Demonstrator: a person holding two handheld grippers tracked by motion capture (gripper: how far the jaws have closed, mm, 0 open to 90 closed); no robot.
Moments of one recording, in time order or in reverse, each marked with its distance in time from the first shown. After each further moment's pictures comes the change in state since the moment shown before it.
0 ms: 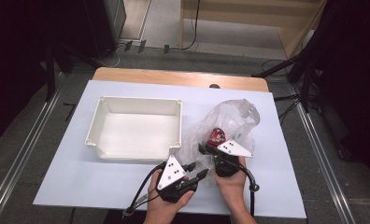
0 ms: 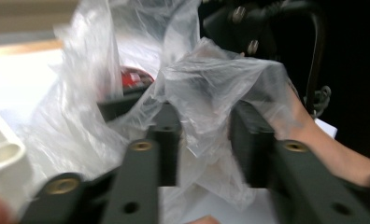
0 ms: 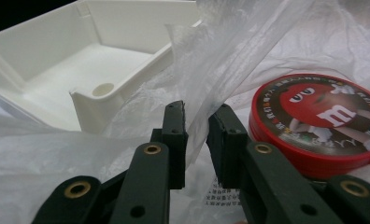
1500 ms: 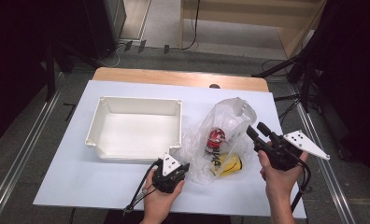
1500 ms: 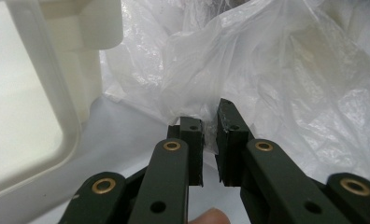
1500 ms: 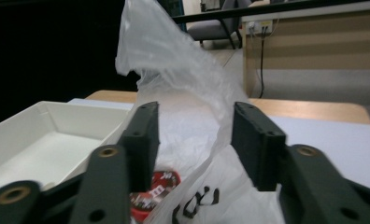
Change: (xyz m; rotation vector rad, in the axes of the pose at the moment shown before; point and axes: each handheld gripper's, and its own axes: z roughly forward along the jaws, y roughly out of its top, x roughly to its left) left arm 0.041 -0.047 0.029 0.209 0.245 -0.075; right arm -0.066 0.064 -0.108 -0.246 -0.166 0.052
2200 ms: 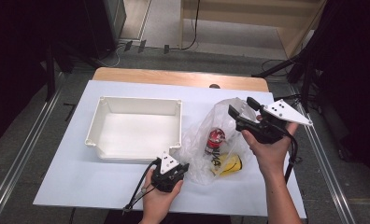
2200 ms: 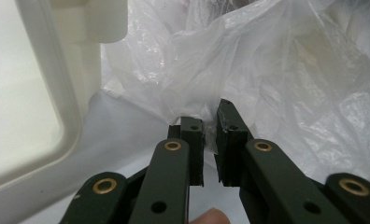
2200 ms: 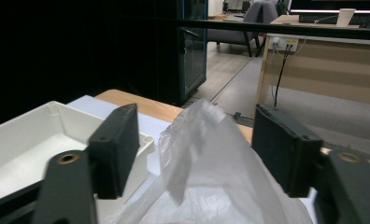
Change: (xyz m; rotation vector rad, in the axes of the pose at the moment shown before) left arm 0.005 0.000 0.000 0.007 -0.034 -0.039; right arm 0.035 0.053 0.050 0.031 0.069 -0.157
